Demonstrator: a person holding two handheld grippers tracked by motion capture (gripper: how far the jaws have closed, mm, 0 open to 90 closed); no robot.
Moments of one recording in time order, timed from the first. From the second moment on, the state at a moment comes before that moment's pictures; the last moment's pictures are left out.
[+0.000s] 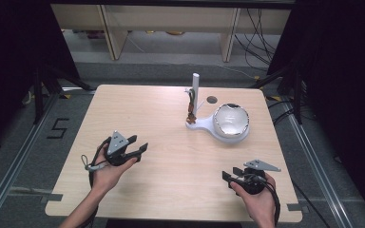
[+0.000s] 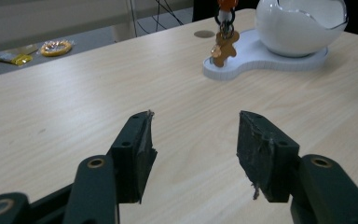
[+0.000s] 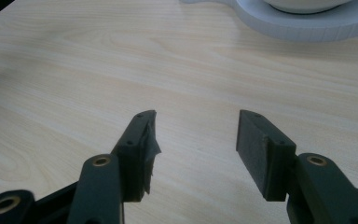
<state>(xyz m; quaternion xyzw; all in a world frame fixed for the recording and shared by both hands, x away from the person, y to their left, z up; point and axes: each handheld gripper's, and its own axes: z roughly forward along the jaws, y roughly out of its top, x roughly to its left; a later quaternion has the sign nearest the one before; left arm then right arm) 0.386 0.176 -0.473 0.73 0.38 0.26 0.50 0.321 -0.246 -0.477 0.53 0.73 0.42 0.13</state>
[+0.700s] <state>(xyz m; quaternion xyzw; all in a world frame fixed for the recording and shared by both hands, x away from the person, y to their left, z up) 0.351 0.204 -0.520 0.72 0.41 0.28 0.48 0.320 -0.245 -0.479 0.53 0.73 0.41 0.13</state>
